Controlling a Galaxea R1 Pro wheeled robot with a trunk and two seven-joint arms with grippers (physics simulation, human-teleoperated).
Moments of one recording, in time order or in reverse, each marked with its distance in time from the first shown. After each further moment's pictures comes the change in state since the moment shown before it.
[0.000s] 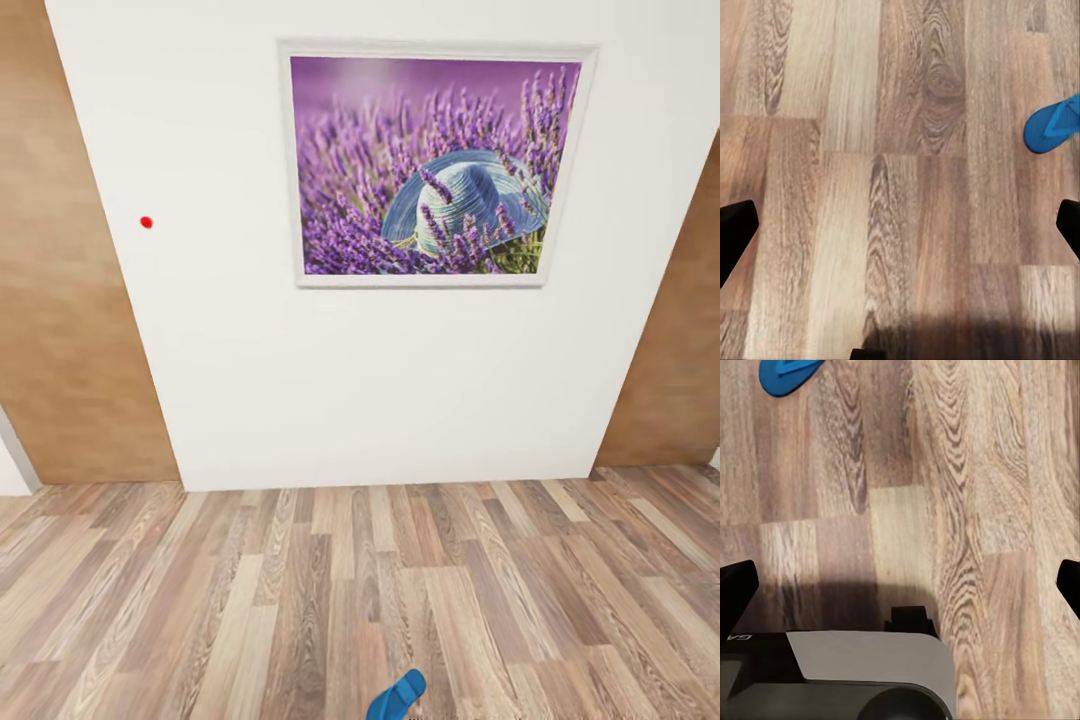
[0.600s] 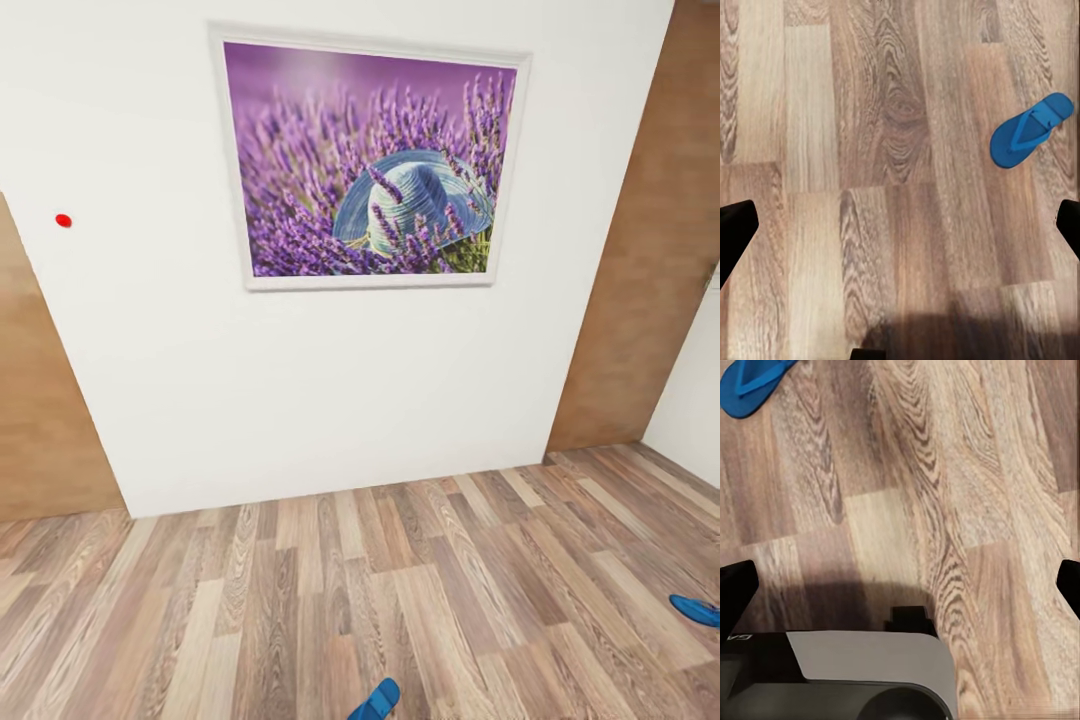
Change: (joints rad) left arm 0.000 0.000 0.001 0.000 0.000 0.000 0.000; right arm 0.000 0.001 0.000 0.000 0.000 0.000 0.000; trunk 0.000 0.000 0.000
